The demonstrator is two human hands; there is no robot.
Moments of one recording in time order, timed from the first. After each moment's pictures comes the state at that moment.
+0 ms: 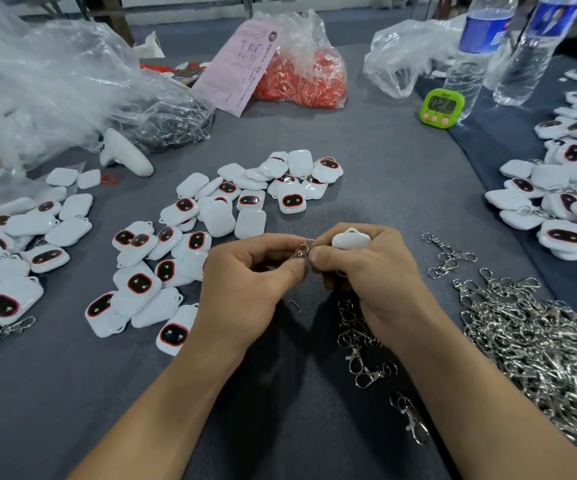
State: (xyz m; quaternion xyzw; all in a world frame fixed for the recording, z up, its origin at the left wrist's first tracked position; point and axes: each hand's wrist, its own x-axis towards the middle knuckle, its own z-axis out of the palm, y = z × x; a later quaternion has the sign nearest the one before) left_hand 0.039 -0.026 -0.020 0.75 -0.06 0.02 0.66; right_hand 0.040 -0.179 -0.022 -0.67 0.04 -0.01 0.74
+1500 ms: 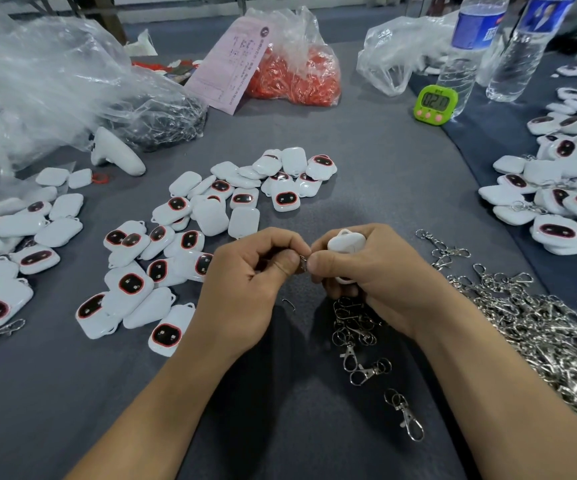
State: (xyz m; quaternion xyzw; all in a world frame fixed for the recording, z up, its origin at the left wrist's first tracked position) left_hand 0.041 -0.024 -0.024 0.79 -0.18 0.05 0.59; right_hand 0.037 -0.200 -0.014 -0.69 -0.02 0.11 0.71
